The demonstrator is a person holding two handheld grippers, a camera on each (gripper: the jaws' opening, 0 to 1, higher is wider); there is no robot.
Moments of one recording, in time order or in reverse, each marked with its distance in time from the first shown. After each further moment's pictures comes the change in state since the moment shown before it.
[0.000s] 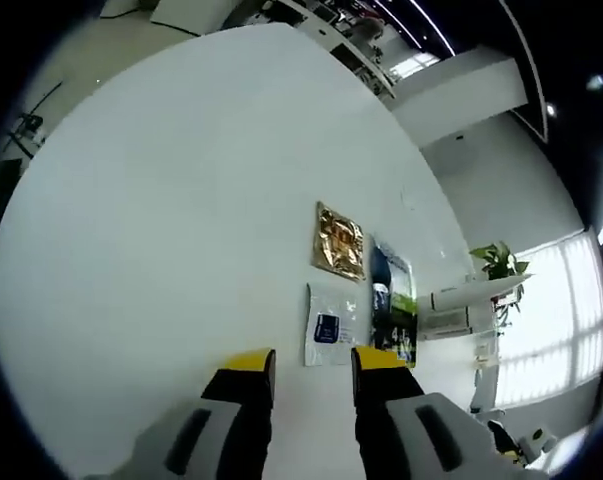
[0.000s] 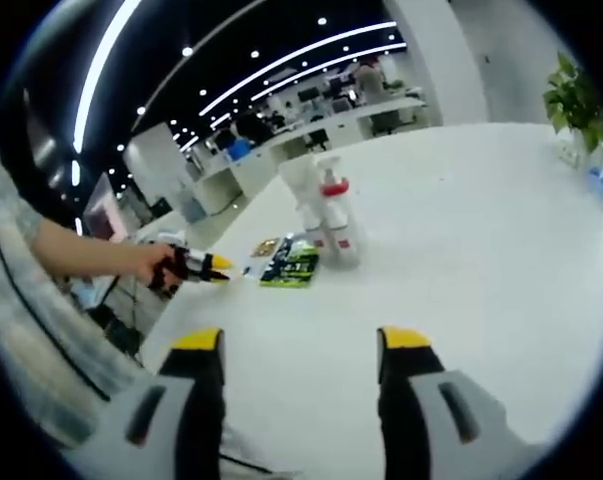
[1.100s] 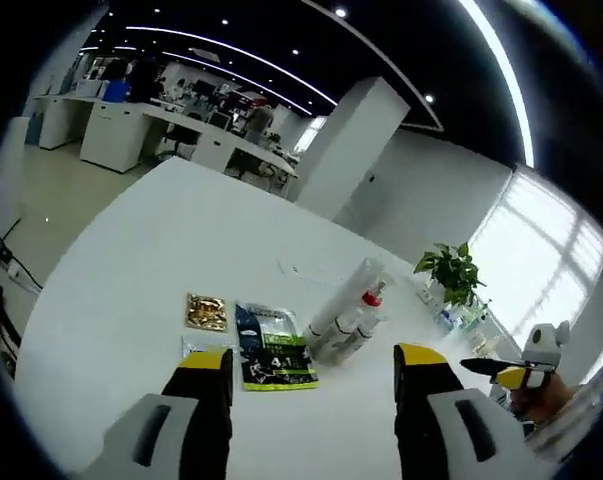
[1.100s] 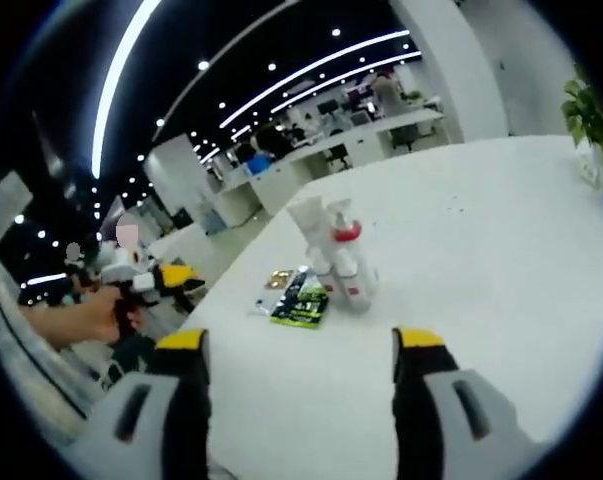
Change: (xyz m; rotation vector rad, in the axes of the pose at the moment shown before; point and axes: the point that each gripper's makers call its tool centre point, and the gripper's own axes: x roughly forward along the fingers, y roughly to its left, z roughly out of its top) left arm -0.088 -0.136 -0.033 0.397 -0.437 -0.178; right arm 0.015 0.001 0.070 -0.050 -0.058 0.112
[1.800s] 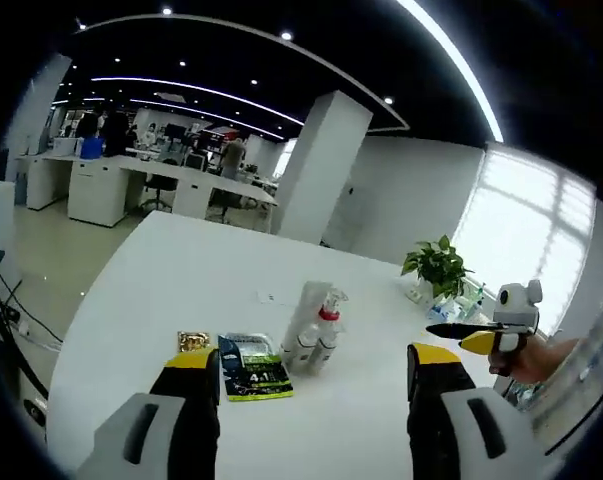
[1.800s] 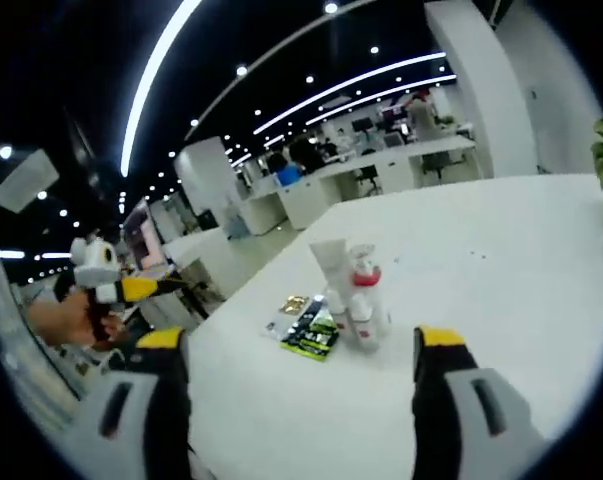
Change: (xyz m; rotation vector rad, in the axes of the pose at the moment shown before) left arm -0.044 -0.056 -0.002 0.187 -0.065 0.019; right arm -0.001 0.006 0.036 -0.083 -0.061 0.108
